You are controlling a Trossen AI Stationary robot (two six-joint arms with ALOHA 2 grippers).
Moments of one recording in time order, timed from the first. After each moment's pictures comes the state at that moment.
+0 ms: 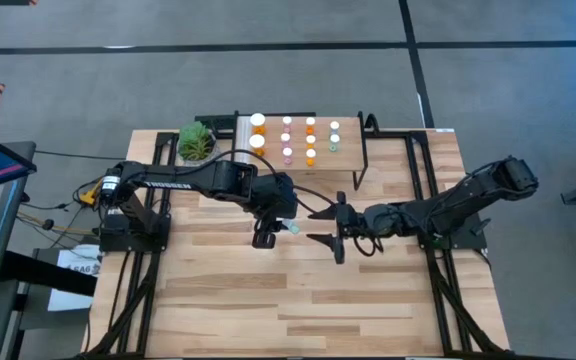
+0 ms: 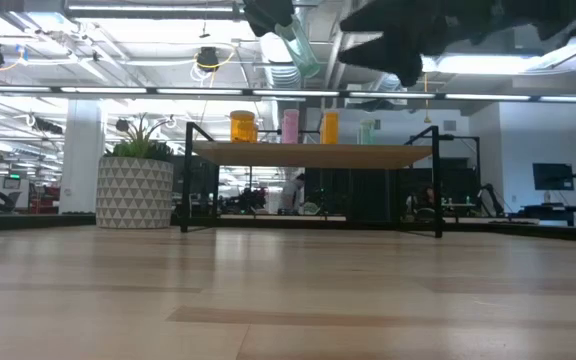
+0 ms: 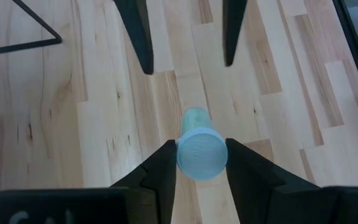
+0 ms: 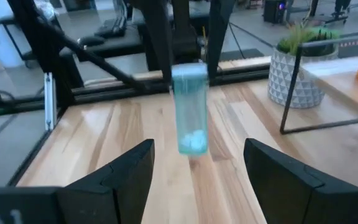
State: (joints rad) left arm -0.05 1.74 1.75 -1.01 0.07 0.10; right arm 0.25 1.32 0.64 0.51 0.33 0.18
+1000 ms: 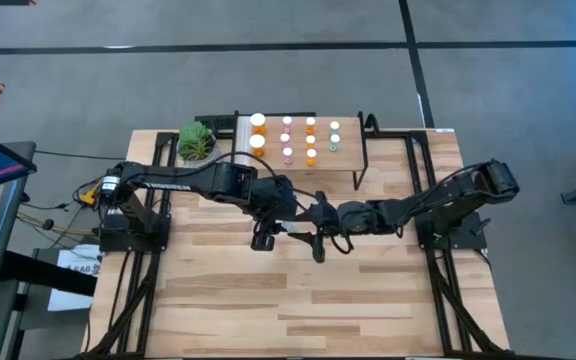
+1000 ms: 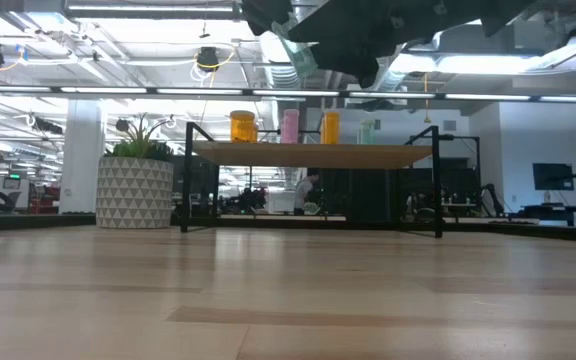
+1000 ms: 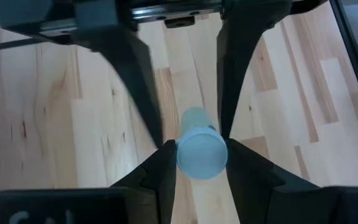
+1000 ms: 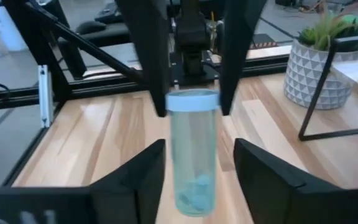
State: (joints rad) left arm -0.07 1.74 1.75 -1.02 0.07 0.09; right arm 0.18 1.51 0.84 0.42 0.23 0.18
